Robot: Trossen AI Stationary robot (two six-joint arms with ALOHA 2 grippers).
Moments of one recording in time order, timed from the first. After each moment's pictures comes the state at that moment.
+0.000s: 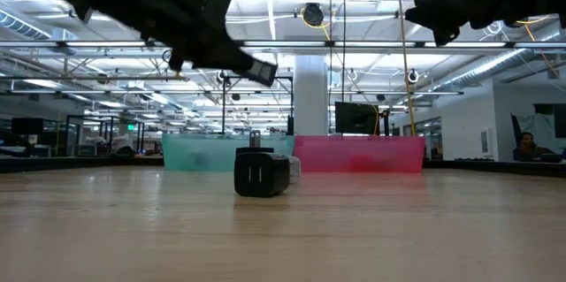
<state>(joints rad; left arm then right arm) -0.14 1.42 0.60 0.50 -0.63 -0.24 0.12 0.61 0.29 0.26 0.10 0.03</state>
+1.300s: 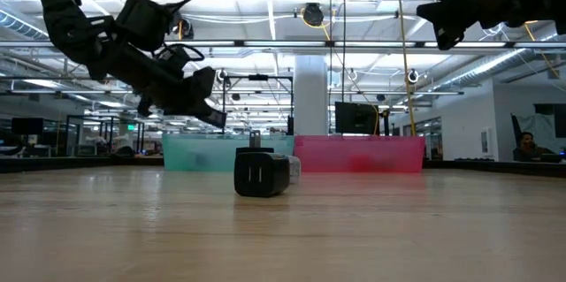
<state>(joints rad) 0.35 1.42 0.36 0.72 -0.55 -0.34 -0.01 0.50 0.27 0.19 -0.16 0.12</state>
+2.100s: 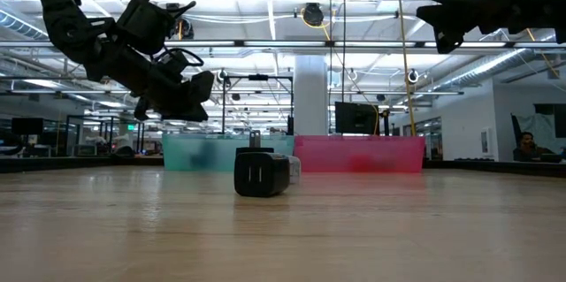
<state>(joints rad) 0.35 1.42 0.36 0.67 -0.55 -0.40 -0.01 0.50 0.21 0.30 -0.16 0.12</state>
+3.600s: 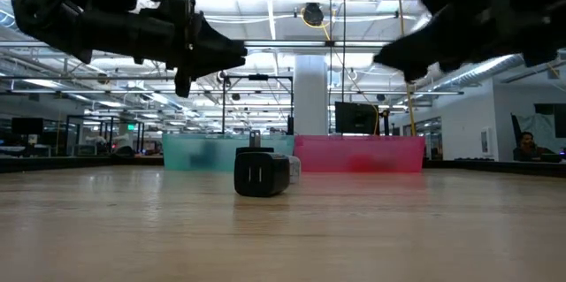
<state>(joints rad) 0.00 1.42 0.36 1.00 -0.19 -0.43 0.07 1.17 0.23 0.80 -0.02 0.01</state>
